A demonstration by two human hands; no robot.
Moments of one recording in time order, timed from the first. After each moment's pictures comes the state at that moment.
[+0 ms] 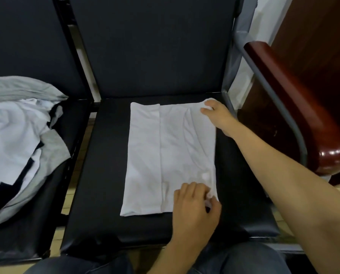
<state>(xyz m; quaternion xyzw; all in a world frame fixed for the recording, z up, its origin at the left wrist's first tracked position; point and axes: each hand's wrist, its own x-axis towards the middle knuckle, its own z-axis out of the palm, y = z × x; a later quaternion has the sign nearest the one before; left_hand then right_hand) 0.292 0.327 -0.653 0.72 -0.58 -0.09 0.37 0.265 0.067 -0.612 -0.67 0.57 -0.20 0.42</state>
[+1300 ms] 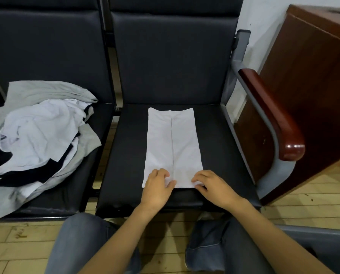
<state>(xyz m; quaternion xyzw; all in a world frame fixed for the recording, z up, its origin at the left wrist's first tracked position) 0.388 0.384 -0.637 0.79 -0.50 -0.24 0.25 0.206 0.294 -0.632 -0.91 0.37 -0.02 0.21</state>
